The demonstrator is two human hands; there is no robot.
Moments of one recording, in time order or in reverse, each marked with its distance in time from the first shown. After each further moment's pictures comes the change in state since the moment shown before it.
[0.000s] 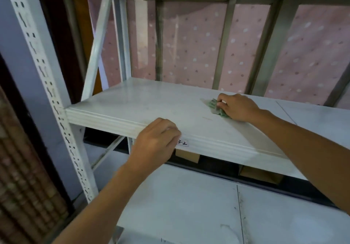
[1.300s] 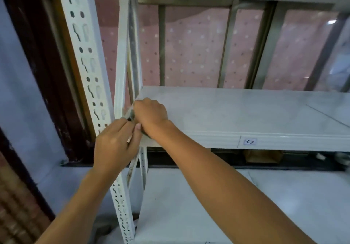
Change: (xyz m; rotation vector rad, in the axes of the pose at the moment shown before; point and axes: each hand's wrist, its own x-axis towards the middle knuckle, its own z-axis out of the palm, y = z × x) left_hand -0.060 -0.236 -0.135 0.101 0.134 -0.065; right_hand 0.080 -0.438 -0.001 0.100 0.174 0.024
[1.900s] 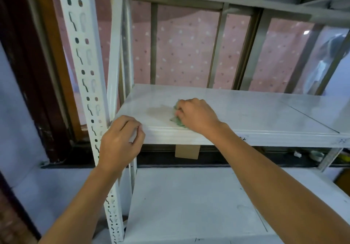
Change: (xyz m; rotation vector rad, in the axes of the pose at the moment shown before) left_hand -0.014 -0.001 0.027 -0.184 0.021 -0.038; right_hand -0.055 0.111 -0.029 -0.138 -0.051 0.093
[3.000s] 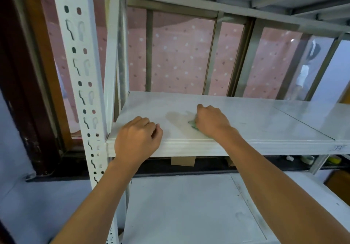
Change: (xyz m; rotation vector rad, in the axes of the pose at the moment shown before) left_hand 0.040 0.003 0.044 0.128 -0.084 0.052; right_hand 0.012 0.036 0.002 -0.100 -0.111 0.312
